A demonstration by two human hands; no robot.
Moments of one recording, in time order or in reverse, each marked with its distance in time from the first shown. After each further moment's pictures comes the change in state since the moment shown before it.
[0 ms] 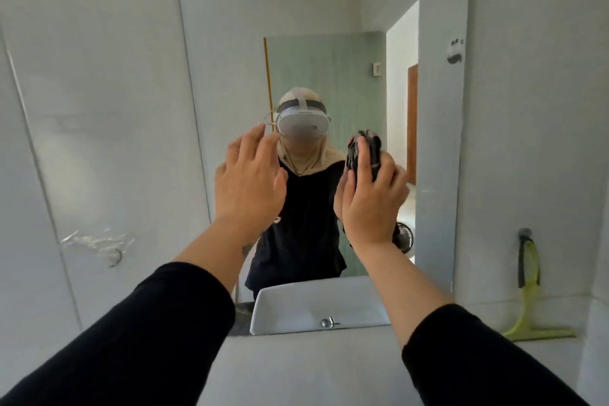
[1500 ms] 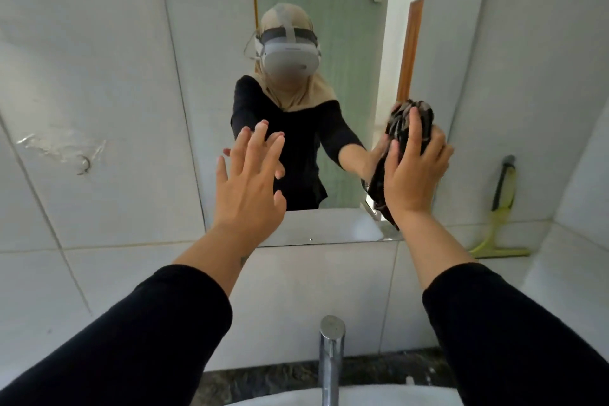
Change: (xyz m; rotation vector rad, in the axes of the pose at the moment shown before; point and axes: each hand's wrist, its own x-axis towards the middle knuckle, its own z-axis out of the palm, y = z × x) left_hand -0.118 -0.008 0.060 0.112 -0.267 0.050; right_hand -0.060 0.092 -0.016 -0.050 -0.104 0.114
